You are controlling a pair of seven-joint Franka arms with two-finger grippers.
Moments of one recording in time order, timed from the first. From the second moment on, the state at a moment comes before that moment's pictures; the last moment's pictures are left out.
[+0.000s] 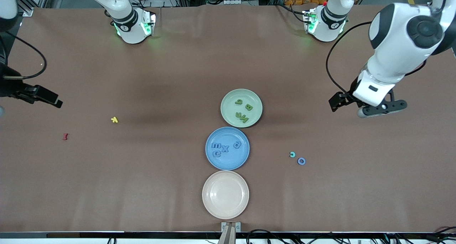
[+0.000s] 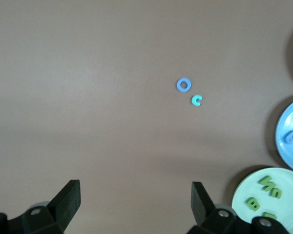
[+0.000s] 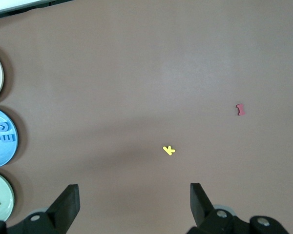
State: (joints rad) left arm -0.17 0.03 -0.08 -1.89 0.02 2.01 -0.42; right arm 0.05 0.09 -0.09 -1.54 0.07 1.66 0.15
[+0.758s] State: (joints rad) left arm -0.12 0.03 -0.02 -1.61 -0.02 1.69 -0.18; right arm 0.04 0.02 -0.11 -1.49 0.00 1.59 0.12
